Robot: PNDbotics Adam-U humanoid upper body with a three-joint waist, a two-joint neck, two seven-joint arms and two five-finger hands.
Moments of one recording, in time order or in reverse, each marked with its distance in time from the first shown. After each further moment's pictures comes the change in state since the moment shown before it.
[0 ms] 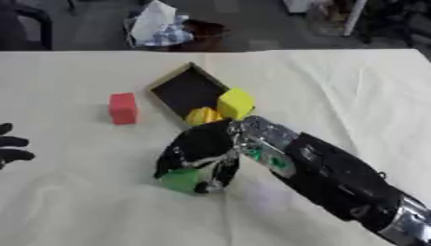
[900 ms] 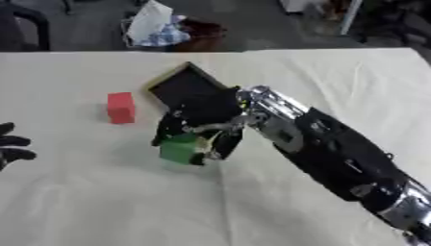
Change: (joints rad) left arm 0.002 0.000 0.000 0.004 0.000 0.000 0.000; right arm -0.120 -0.045 -0.106 -0.001 -0.154 -0.054 -0.054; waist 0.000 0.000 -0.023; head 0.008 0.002
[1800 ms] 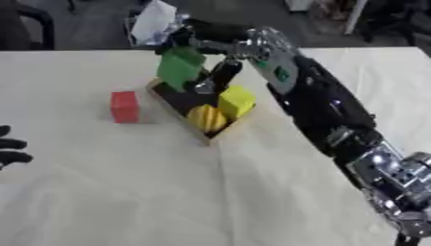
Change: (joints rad) left arm -0.002 -0.002 -0.012 0.001 0.005 -0.007 -0.011; right arm -0.187 0.139 -0.354 0.455 0.063 0.031 0.031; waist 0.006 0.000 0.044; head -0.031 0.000
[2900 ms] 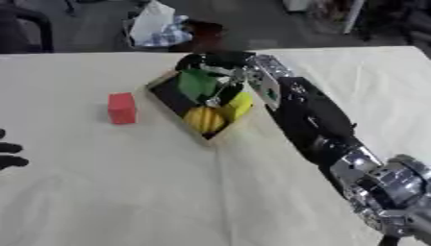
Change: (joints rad) left arm -0.001 -0.001 -0.001 0.000 0.003 0.002 -0.003; right arm -0.002 0.028 -0.098 0.193 0.378 0.063 -0.221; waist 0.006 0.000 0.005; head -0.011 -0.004
